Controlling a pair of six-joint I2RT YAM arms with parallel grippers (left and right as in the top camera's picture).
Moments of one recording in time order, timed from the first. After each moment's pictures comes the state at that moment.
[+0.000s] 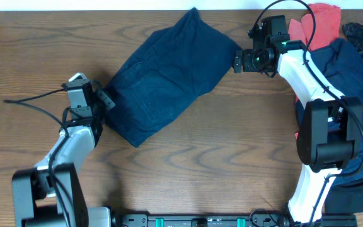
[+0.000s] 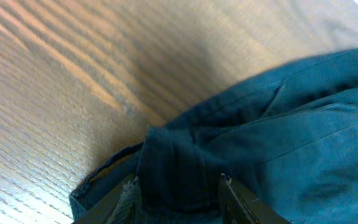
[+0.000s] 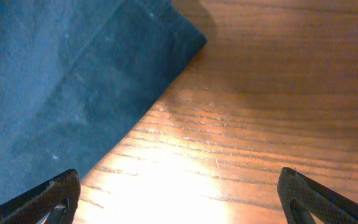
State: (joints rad) left arm 0.13 1.57 0.69 0.09 0.02 -0.54; right arm 0.13 2.09 1.61 -0.62 -0.16 0.11
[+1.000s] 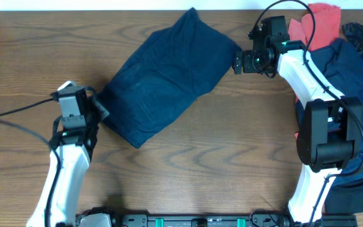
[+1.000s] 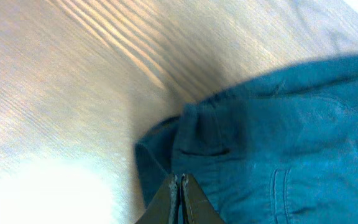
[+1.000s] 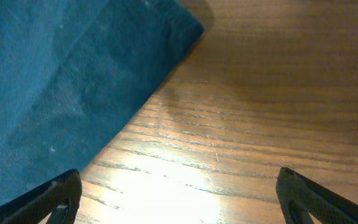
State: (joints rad) left arm 0.13 1.25 0.69 -0.26 -0.09 -0.55; right arm 0.13 2.09 1.61 -0.64 -0.16 0.11
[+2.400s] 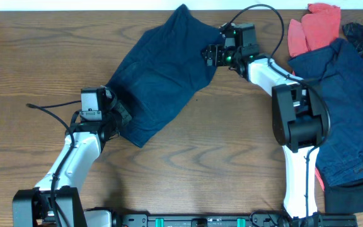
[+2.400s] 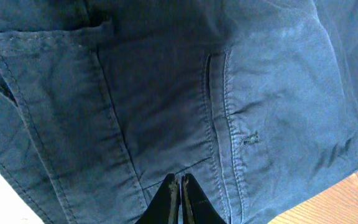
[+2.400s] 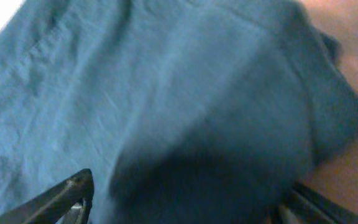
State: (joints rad) left arm 0.02 1.43 0.68 -0.24 0.26 -0.66; right arm 0.24 2.38 1.64 0.00 -0.38 0.28
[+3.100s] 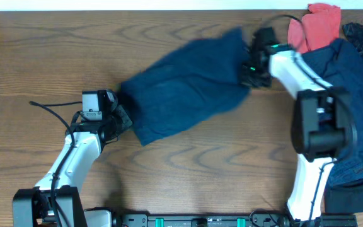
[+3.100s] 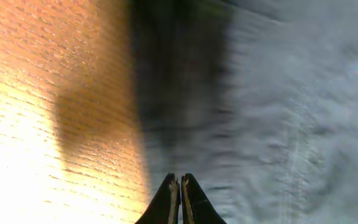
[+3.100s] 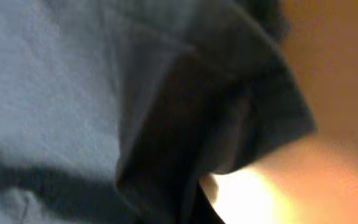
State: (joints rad) left arm 0.02 1.44 0.68 -0.31 0.26 -0.56; right arm 0.12 2.19 1.63 -0.87 -0.17 0.31
